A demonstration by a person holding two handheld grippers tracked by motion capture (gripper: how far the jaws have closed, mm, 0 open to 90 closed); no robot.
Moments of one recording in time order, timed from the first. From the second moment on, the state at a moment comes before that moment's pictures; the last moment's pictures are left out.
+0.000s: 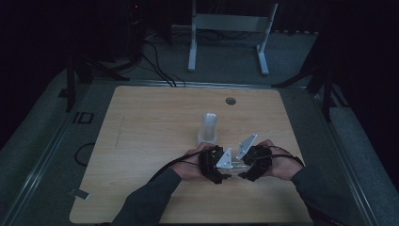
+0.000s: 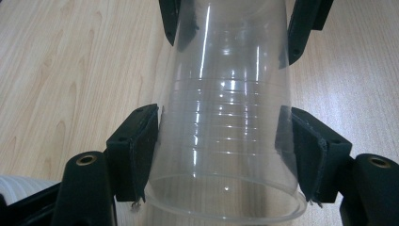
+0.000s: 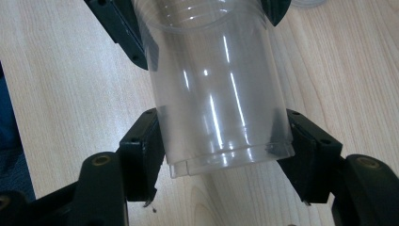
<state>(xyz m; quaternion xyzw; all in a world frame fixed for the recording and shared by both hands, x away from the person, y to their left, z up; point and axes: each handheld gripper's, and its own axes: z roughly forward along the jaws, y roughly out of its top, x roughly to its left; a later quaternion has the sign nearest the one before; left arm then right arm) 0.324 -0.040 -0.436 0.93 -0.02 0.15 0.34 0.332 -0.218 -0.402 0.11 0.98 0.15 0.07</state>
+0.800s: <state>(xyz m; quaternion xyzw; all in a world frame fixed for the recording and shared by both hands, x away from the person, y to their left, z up) 0.323 -0.043 -0.435 0.92 0.00 0.16 0.35 0.331 -0.222 -0.406 0.12 0.98 0.16 0.07</state>
